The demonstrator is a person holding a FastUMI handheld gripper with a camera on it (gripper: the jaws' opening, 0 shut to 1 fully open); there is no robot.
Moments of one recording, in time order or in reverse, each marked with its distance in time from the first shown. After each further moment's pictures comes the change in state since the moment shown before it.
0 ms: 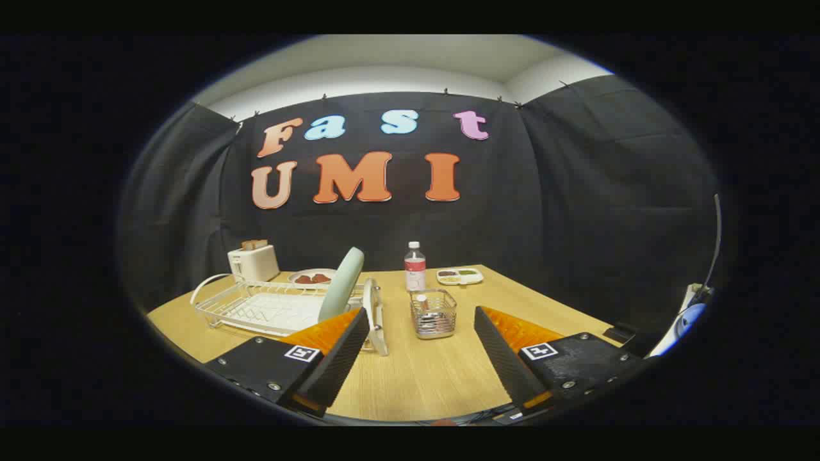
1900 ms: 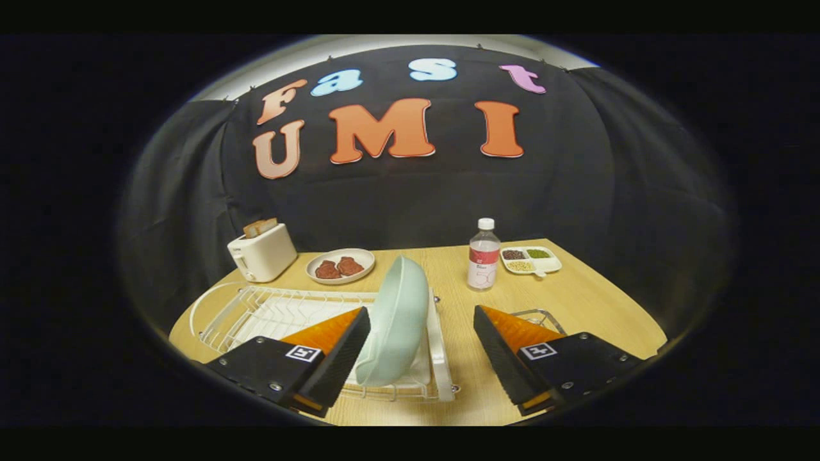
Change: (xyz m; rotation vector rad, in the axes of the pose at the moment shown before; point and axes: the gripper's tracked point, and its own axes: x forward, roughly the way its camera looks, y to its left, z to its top) arm 0.179 0.104 -0.004 -0.016 0.305 0.133
